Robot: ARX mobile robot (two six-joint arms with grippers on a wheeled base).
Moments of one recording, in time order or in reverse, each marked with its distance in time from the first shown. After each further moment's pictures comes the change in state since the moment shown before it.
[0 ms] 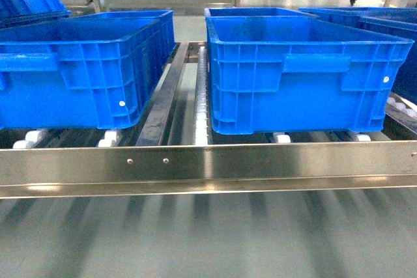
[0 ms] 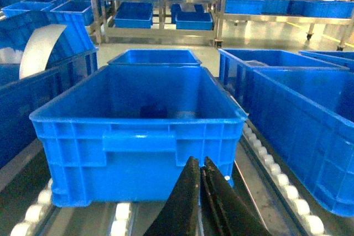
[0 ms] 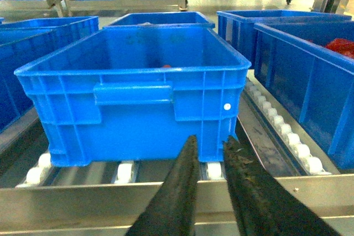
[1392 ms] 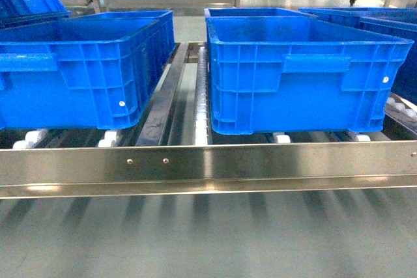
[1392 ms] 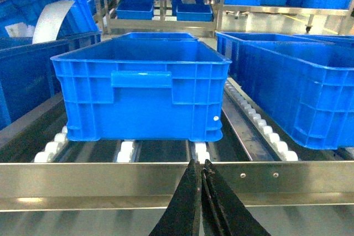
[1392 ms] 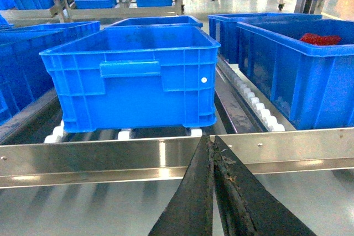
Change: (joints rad) left arm -0.069 -0.706 -0.373 -0.365 -0.075 -0.004; right arm -0.115 -0.882 -0.281 -0.578 -0.110 0.007
